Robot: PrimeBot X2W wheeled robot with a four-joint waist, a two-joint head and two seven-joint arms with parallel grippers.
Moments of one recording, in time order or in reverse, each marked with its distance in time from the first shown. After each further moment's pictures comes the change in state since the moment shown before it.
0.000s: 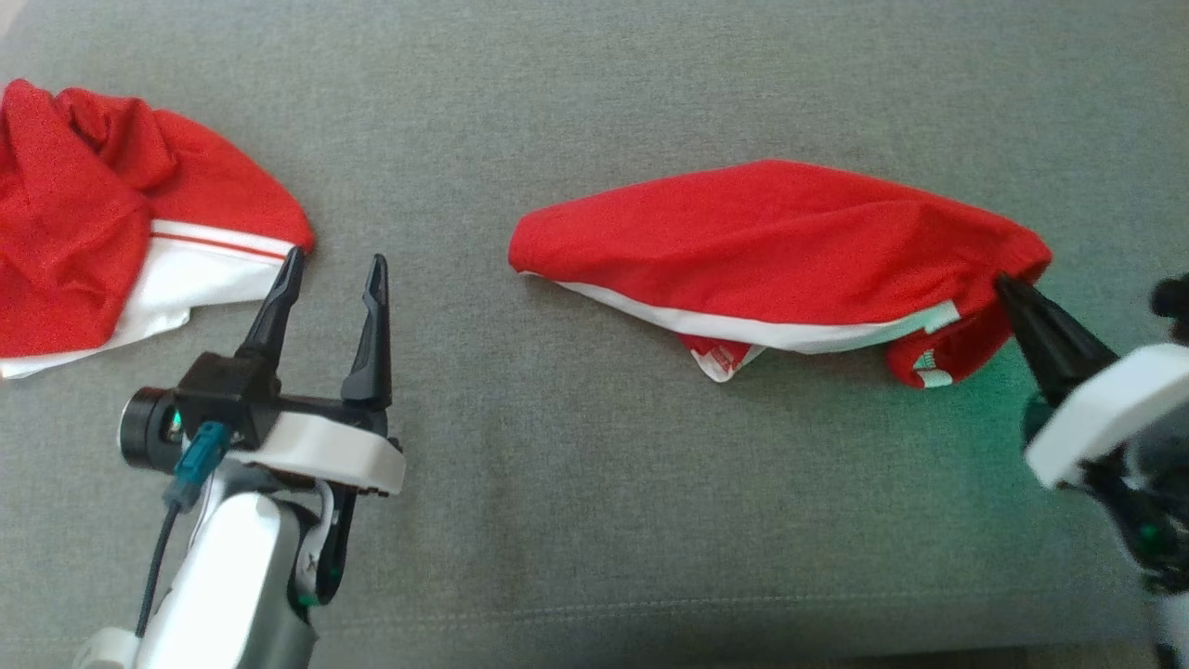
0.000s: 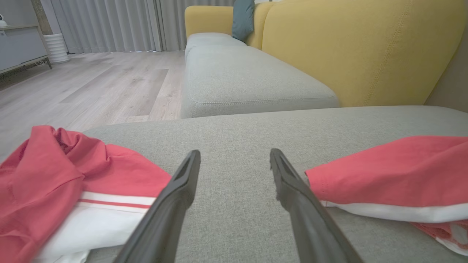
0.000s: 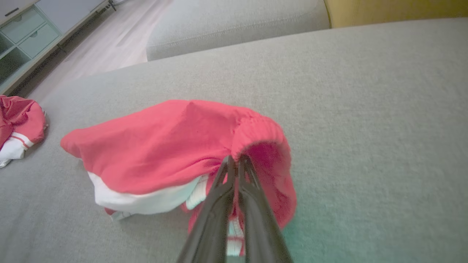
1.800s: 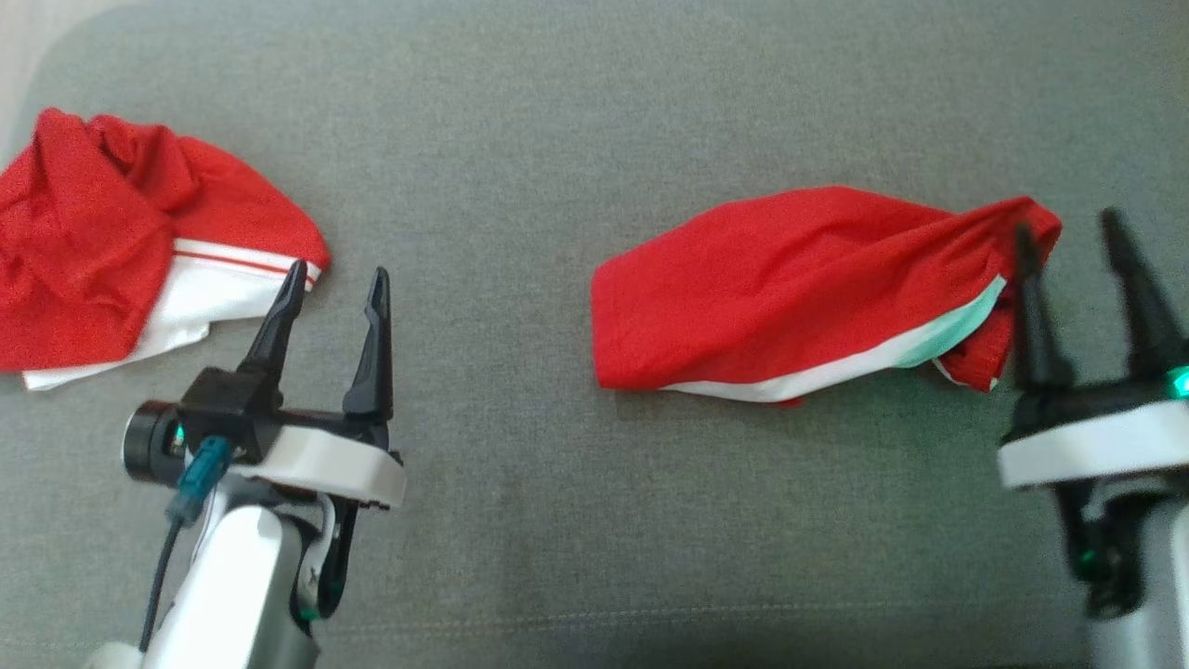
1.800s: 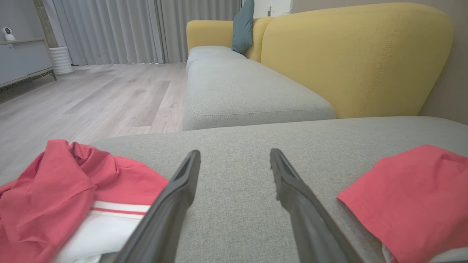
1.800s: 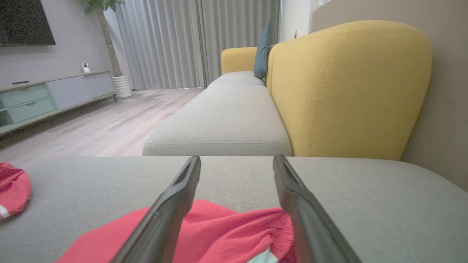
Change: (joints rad) left arm 0.022 -0.015 0.020 -0.001 0.018 -0.023 -0.006; right arm 0.039 0.174 -0.091 -0.083 -0.339 0.000 -0.415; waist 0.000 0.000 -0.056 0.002
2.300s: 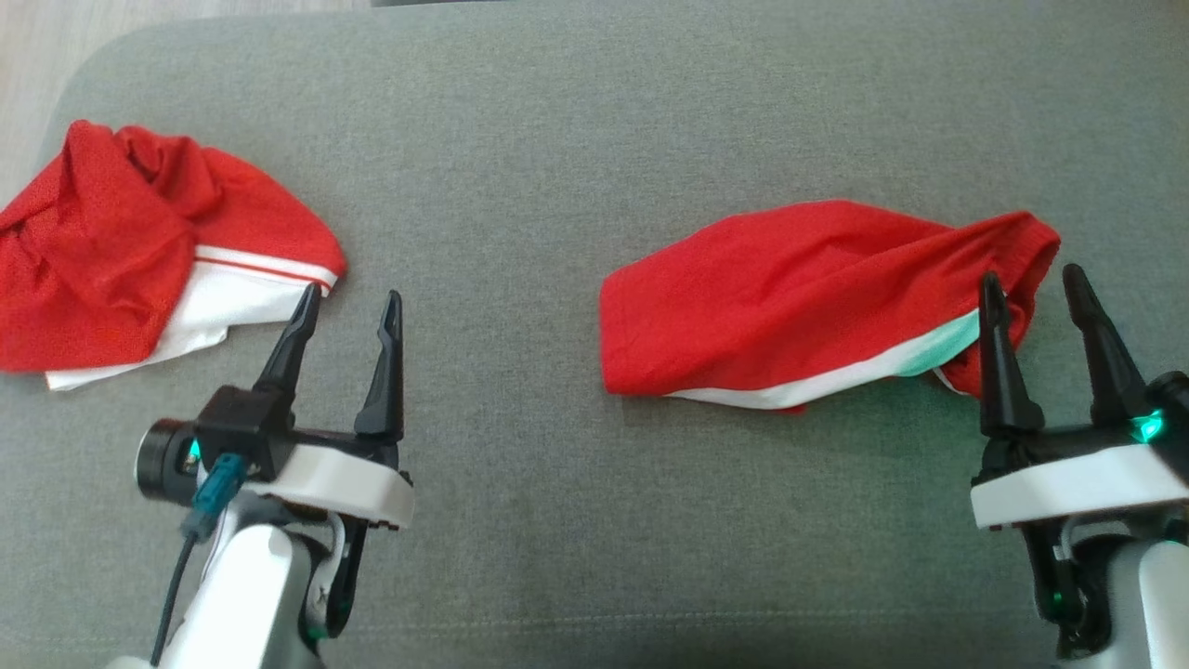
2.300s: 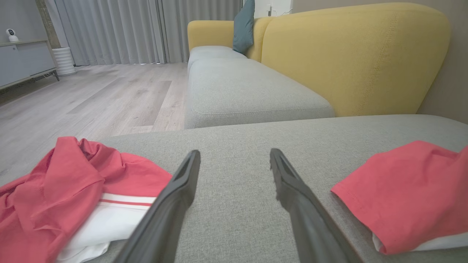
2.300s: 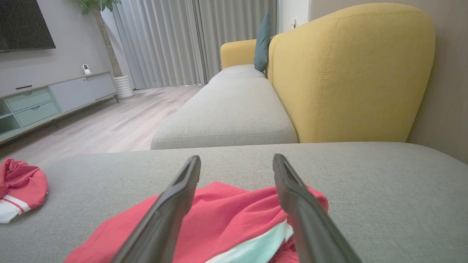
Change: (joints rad) left arm 0.036 0.003 -0.020 -0.014 -0.001 0.016 0.009; right arm 0.084 0.081 0.008 -0.013 -0.034 0.000 -0.012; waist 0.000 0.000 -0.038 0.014
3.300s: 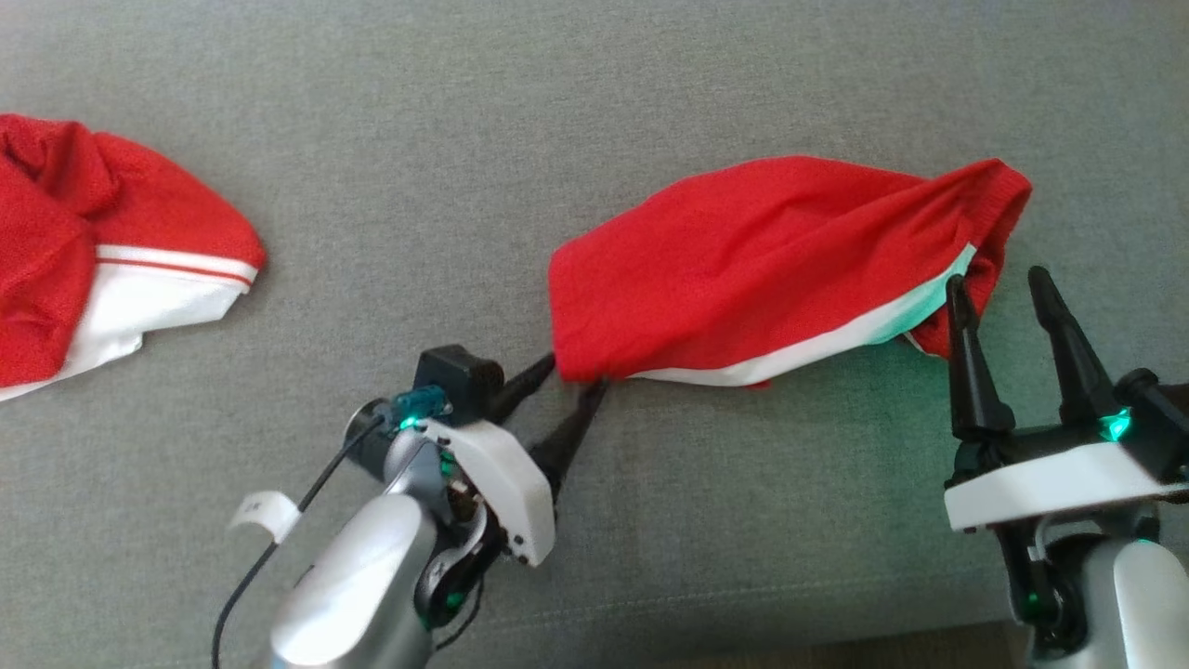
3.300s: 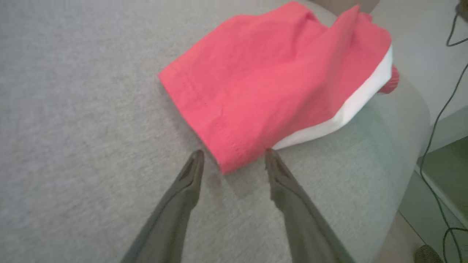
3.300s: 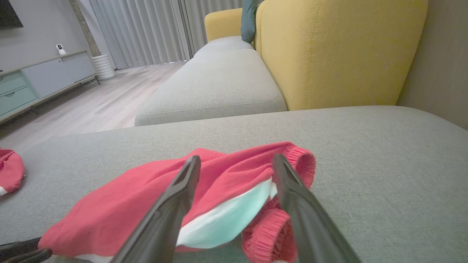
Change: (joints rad) left arm -0.155 -0.074 -0.277 0.202 -0.196 -0.226 0.317; right arm -0.003 0.023 0.030 -0.002 0.001 0.000 0.024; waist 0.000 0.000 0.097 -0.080
